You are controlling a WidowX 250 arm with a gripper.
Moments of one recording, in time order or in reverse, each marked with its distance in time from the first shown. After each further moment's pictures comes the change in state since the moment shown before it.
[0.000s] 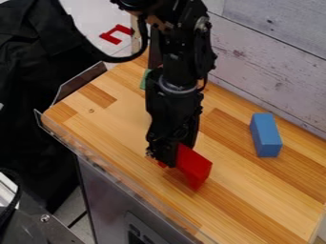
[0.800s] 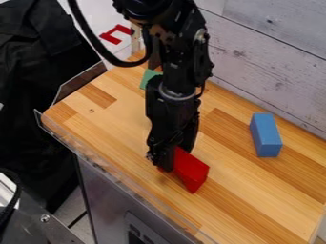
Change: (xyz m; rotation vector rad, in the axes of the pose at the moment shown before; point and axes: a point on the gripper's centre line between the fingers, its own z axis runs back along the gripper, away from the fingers) arm 0.009 -0.002 -0.015 0.024 -0.022 0.009
